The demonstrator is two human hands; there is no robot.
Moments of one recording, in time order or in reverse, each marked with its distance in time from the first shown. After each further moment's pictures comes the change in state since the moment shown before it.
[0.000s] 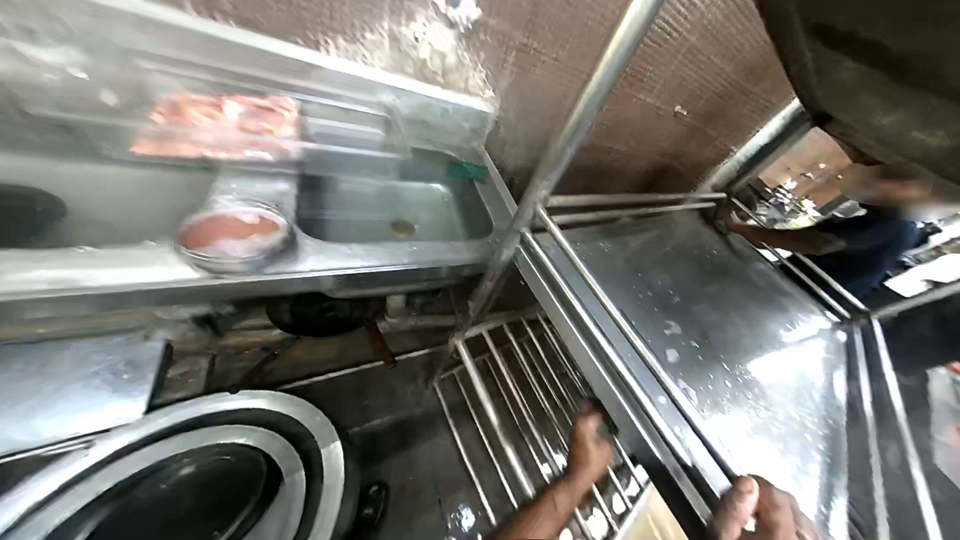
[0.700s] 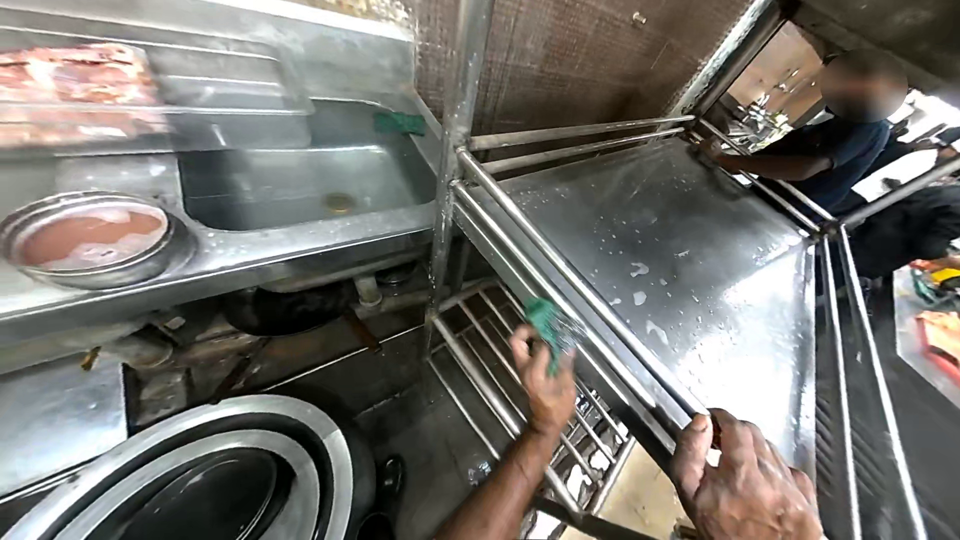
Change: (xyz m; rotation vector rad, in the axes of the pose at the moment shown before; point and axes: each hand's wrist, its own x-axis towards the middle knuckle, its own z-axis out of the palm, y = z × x) left_hand 0.026 0.055 -0.017 0.099 0.373 0.348; right_hand 0.005 0.002 -0.013 0.052 -0.071 -0.004
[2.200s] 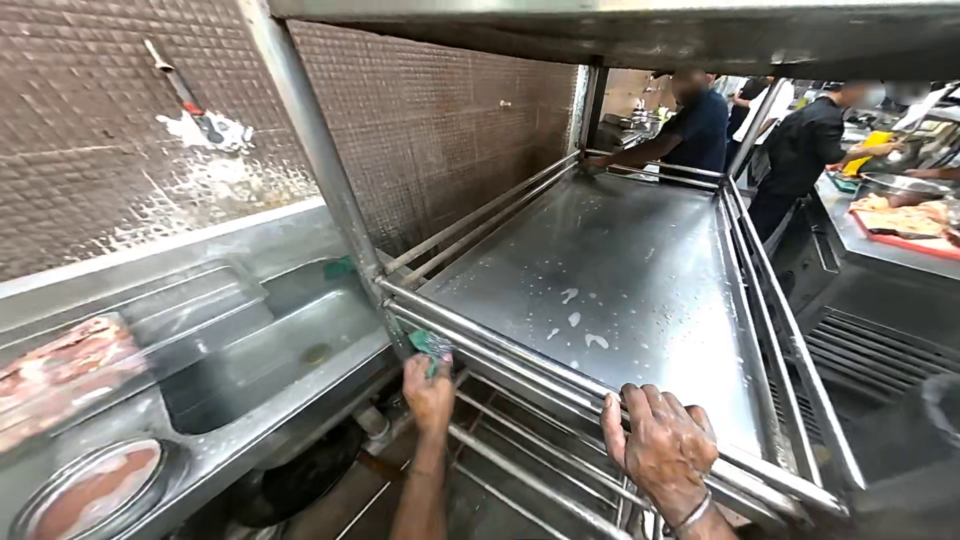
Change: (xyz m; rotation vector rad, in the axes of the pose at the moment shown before) left_hand 0.166 -0.025 -0.063 0.464 -0.247 0.010; right_hand 0.005 -0.017 0.013 0.048 0.175 0.178
